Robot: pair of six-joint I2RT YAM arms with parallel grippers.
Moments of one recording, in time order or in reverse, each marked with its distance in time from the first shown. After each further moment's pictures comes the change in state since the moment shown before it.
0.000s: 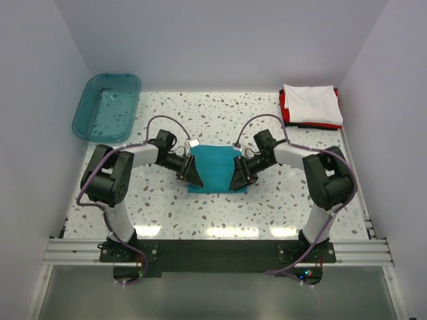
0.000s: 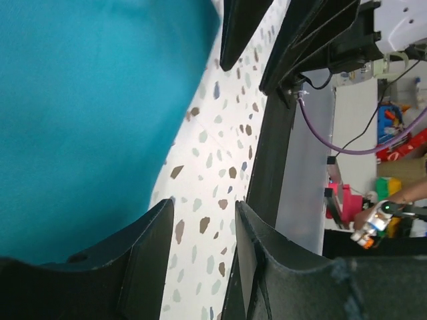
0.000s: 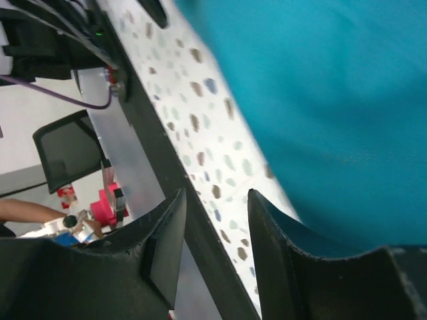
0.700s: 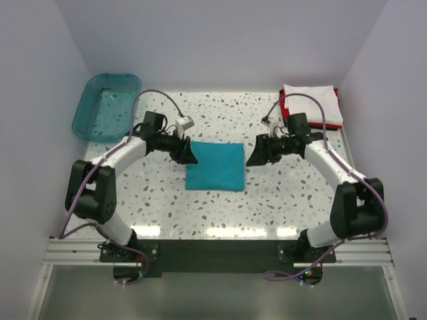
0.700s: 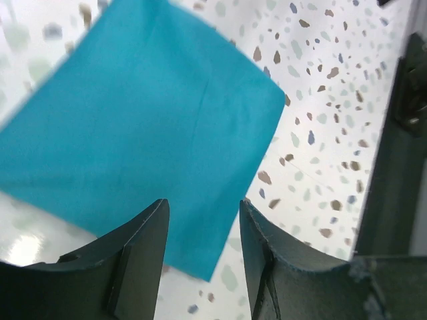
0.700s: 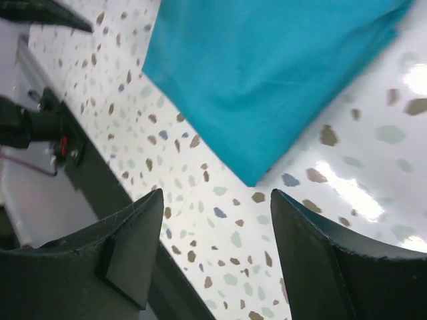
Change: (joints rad) left arm 0.076 -0.123 0.098 0.018 -0.214 0.122; right arm -0.182 -0.226 0.053 -0.088 0.163 -0.113
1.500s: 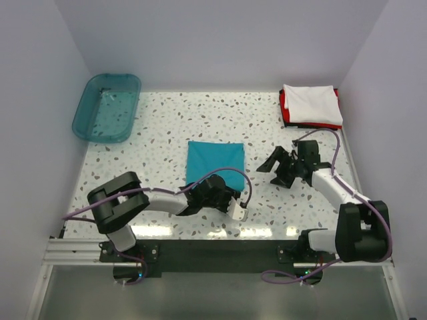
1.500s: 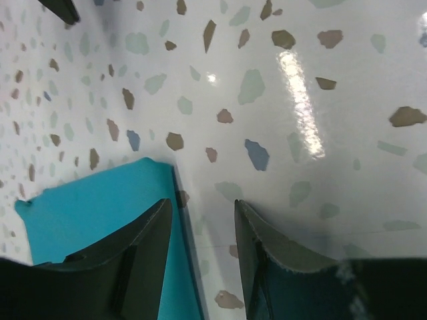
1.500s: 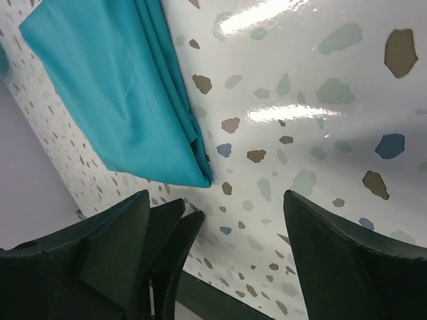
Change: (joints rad) left arm -0.821 -0.017 -0.393 0.748 -0.744 0.687; right arm -0.121 -0.262 -0.415 0.290 0.346 0.734
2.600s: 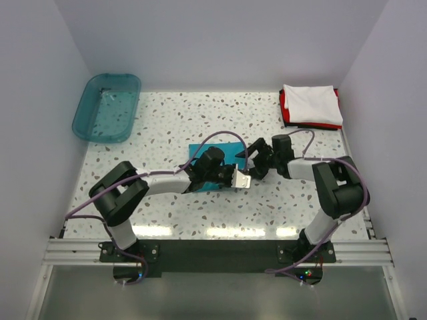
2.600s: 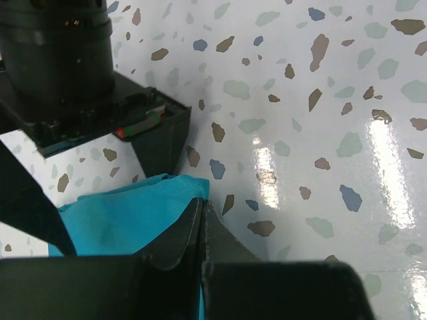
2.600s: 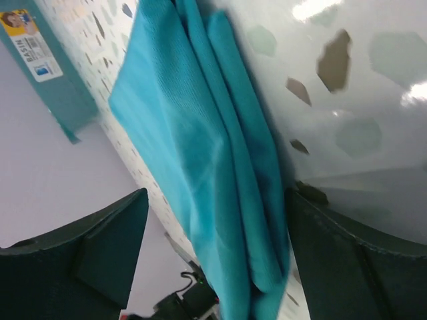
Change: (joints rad) left arm 0.174 0.072 0.232 -0.083 0.260 -0.170; right arm 0.181 0.397 0.039 0.527 0.032 0.478
